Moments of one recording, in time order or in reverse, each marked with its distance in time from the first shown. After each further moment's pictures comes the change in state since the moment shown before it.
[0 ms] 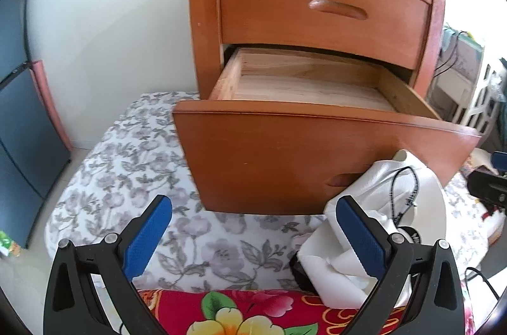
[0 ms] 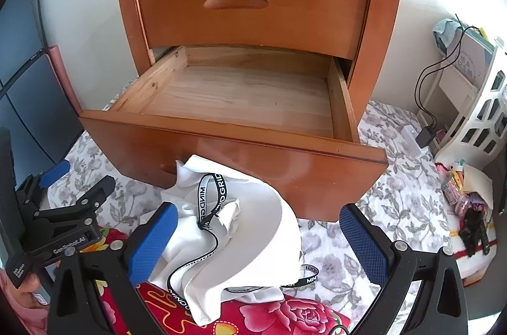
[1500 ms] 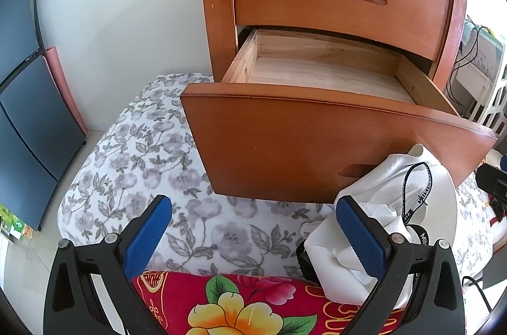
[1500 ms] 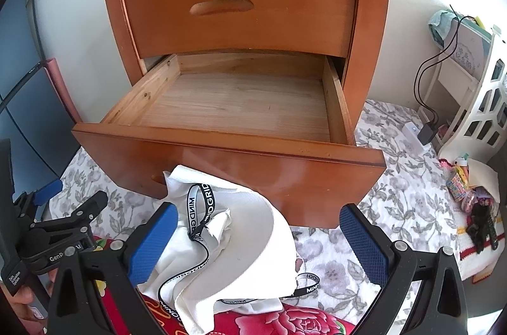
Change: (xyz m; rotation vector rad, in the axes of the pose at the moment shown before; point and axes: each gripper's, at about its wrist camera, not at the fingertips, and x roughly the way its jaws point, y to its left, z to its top) left arm 0.003 -0.002 0.003 -0.031 0.091 0.061; right arm 0.011 -0.015 0.001 0.048 -0.025 0.015
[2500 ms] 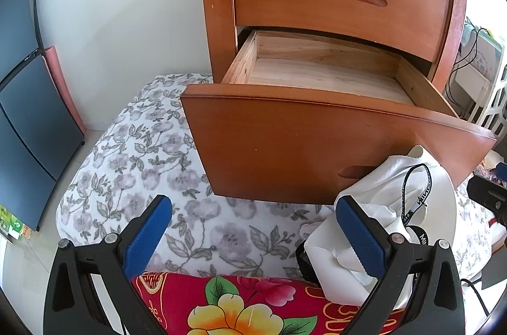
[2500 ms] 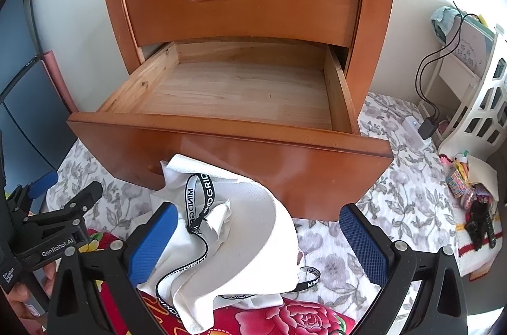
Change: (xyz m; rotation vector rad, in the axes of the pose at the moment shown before) left arm 0.000 0.002 0.001 -0.002 -0.004 -0.008; right arm 0.007 0.004 -0.003 -0.013 0.042 -0.008
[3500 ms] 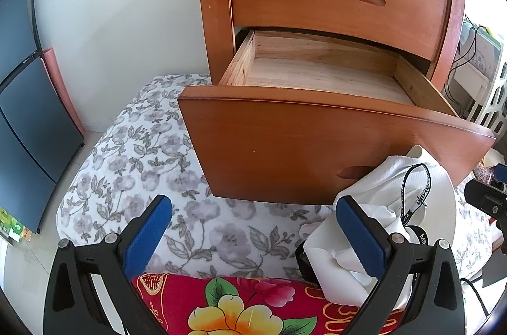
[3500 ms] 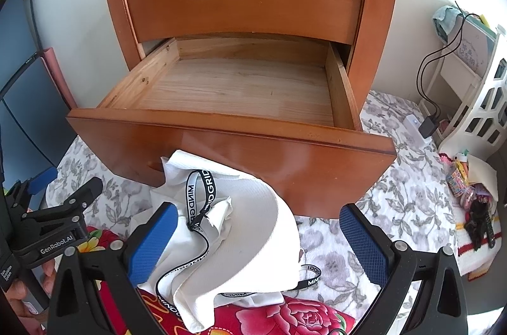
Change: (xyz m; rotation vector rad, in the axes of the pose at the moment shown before) left arm 0.000 -0.001 0.000 0.010 0.000 -0.004; right arm 0.002 0.000 -0.001 -0.006 0.016 0.001
